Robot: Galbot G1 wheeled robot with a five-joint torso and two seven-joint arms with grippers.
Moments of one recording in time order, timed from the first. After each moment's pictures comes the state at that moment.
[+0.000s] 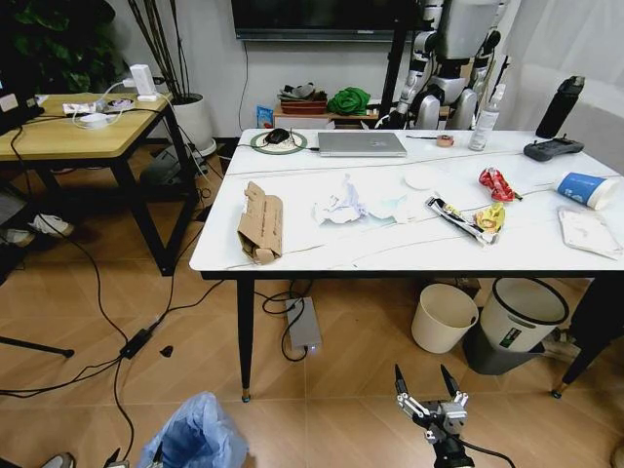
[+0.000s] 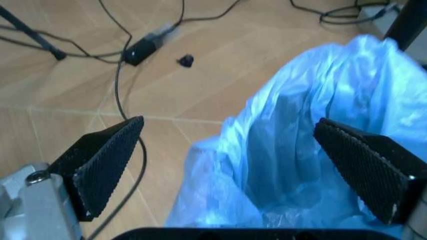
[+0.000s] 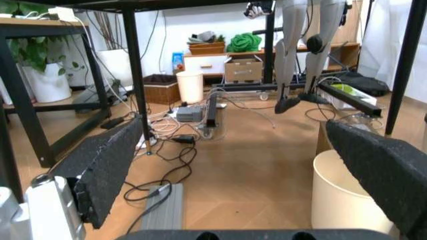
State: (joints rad) left arm 1.63 -1.27 -0.72 -1.18 -0.33 -0.38 0.12; right arm -1.77 1.61 0.64 1.78 0.14 0.50 -0.27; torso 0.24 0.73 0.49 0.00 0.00
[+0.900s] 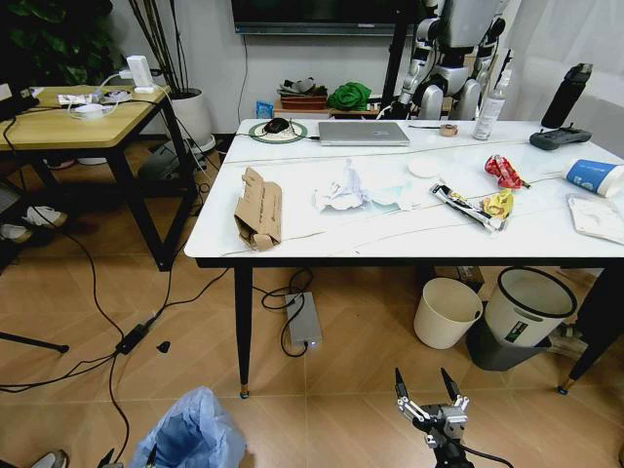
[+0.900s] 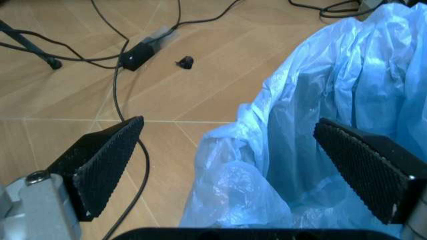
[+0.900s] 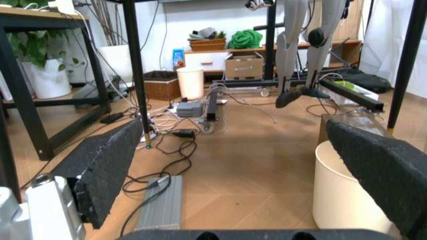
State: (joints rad) left arm 1.64 -1.24 -0.74 -1.17 -0.32 -0.44 0.17; right arm -1.79 1.61 0.64 1.79 0.13 0.51 -0.26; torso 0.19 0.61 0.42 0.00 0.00
